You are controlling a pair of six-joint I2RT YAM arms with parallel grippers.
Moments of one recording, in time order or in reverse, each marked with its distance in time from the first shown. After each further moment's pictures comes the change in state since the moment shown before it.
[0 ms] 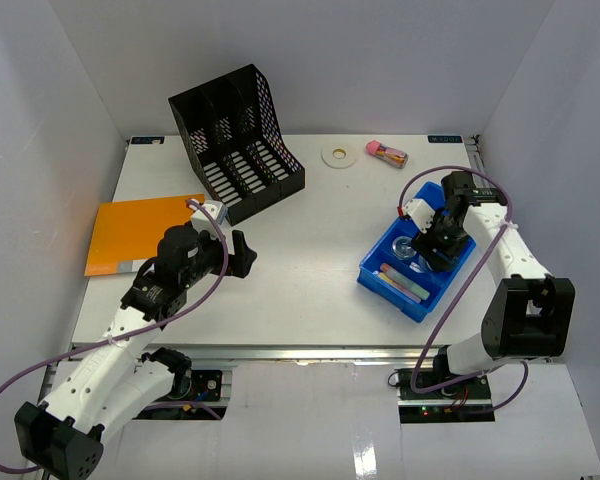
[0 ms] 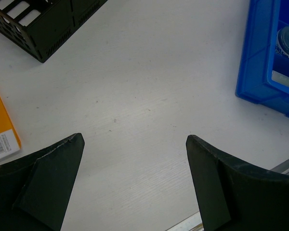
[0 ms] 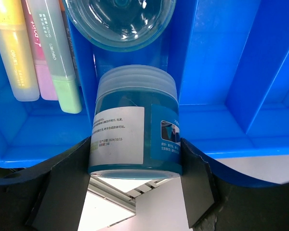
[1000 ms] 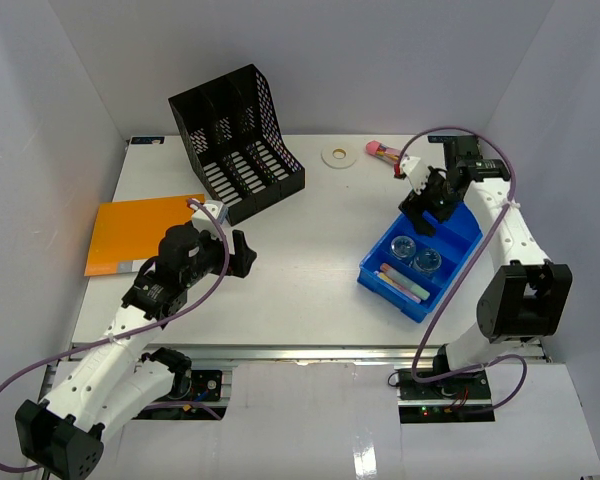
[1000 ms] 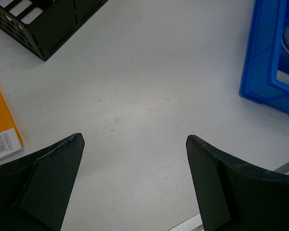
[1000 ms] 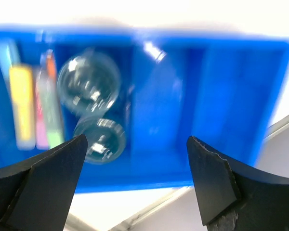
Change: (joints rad) left arm 0.000 0.010 0.000 0.000 -0.008 0.002; right arm 0.015 0.103 0.262 0.043 -0.168 0.032
